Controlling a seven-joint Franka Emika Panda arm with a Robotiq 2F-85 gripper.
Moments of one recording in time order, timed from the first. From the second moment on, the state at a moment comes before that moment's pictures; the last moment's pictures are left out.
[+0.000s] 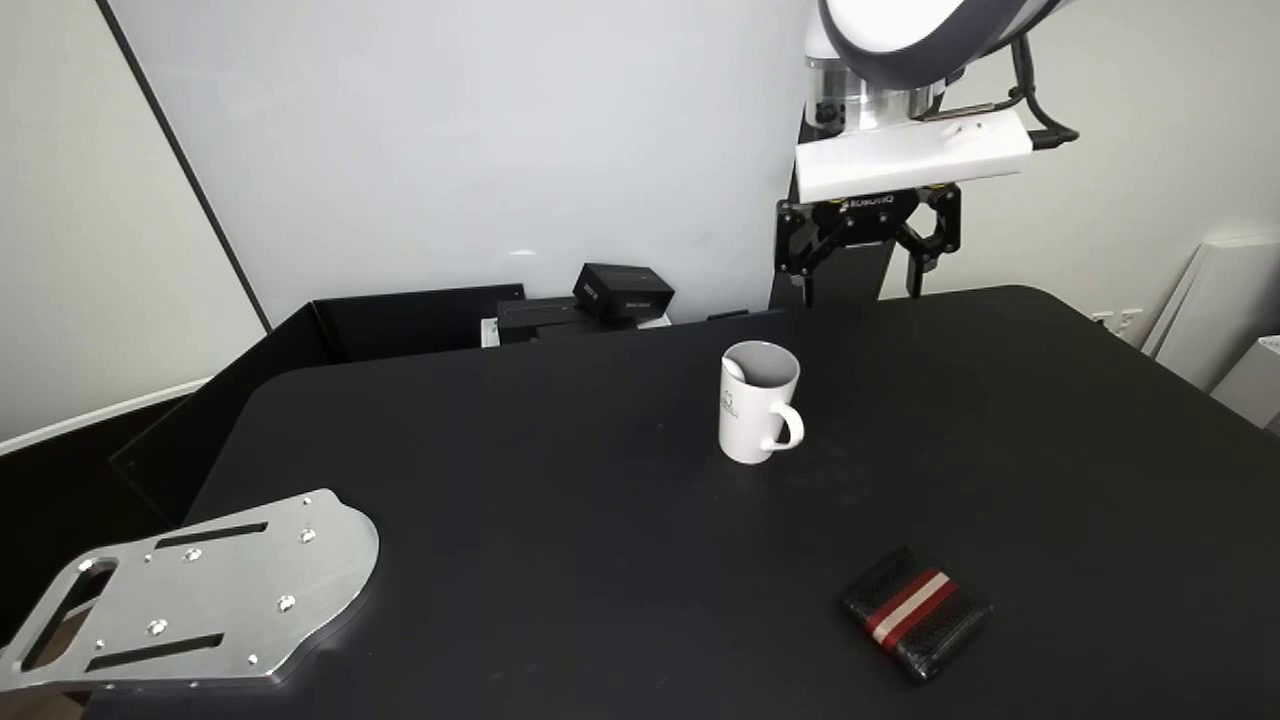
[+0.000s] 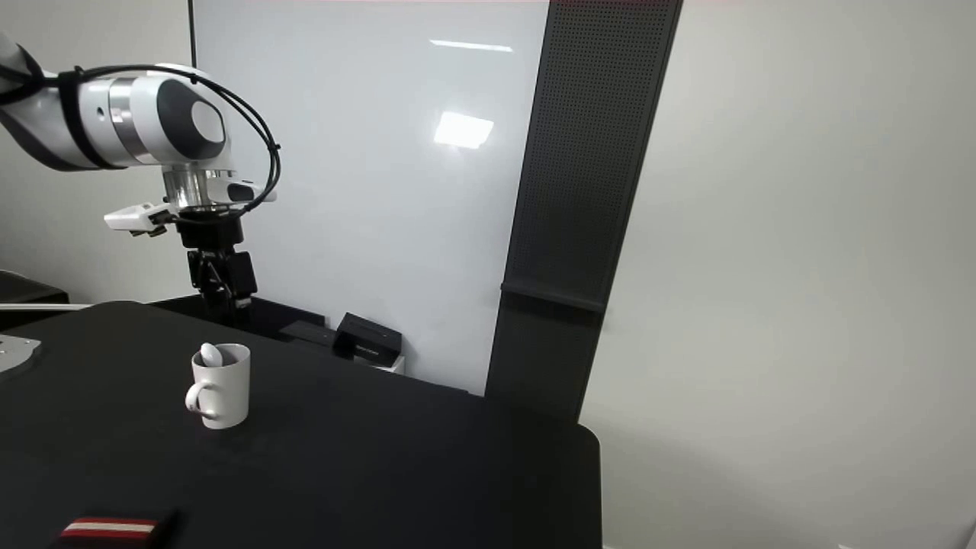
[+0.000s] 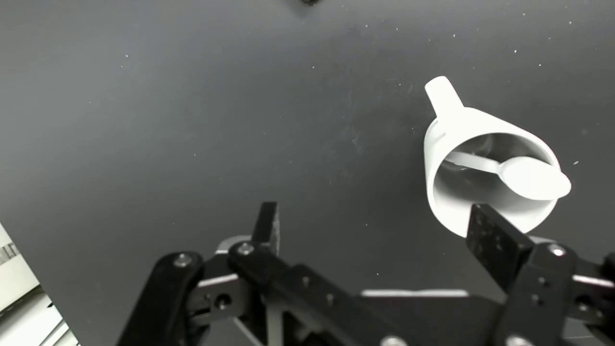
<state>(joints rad) 0.33 0.56 -0.05 -1.67 -0.19 2.13 0.78</state>
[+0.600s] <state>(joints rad) 0.36 0.70 -0.04 -1.52 -0.26 2.09 0.78</state>
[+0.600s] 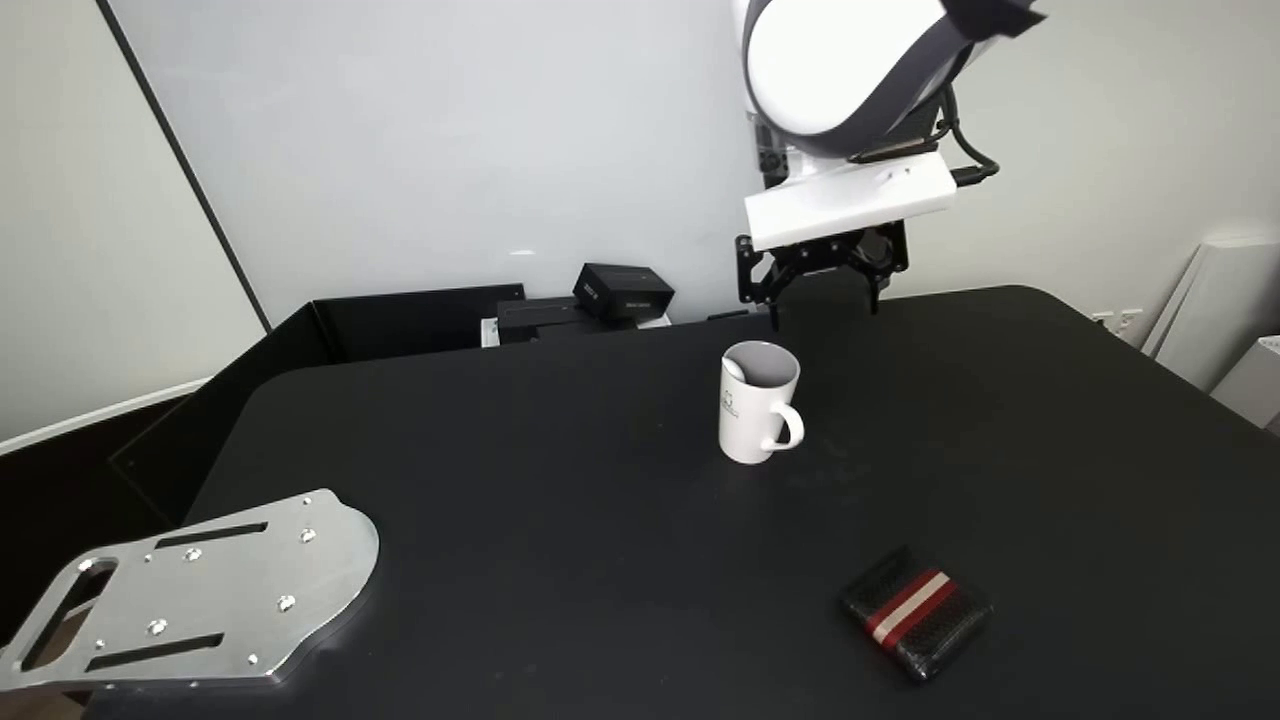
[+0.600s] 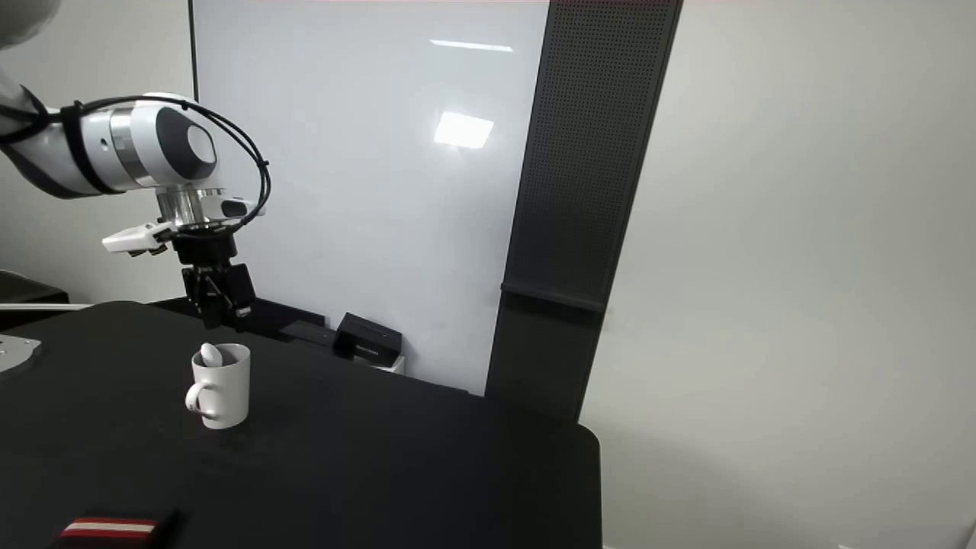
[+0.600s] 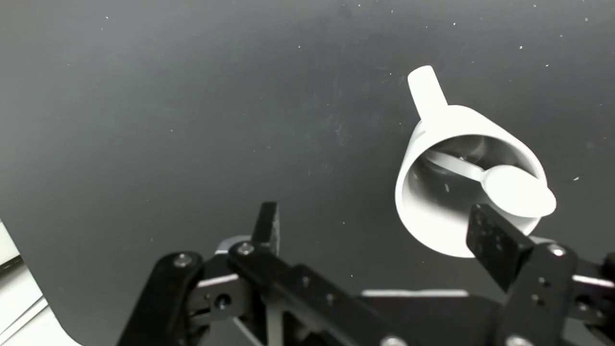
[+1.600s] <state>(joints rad) 0.41 0.85 -0.04 -1.33 -0.30 2.06 0.76</state>
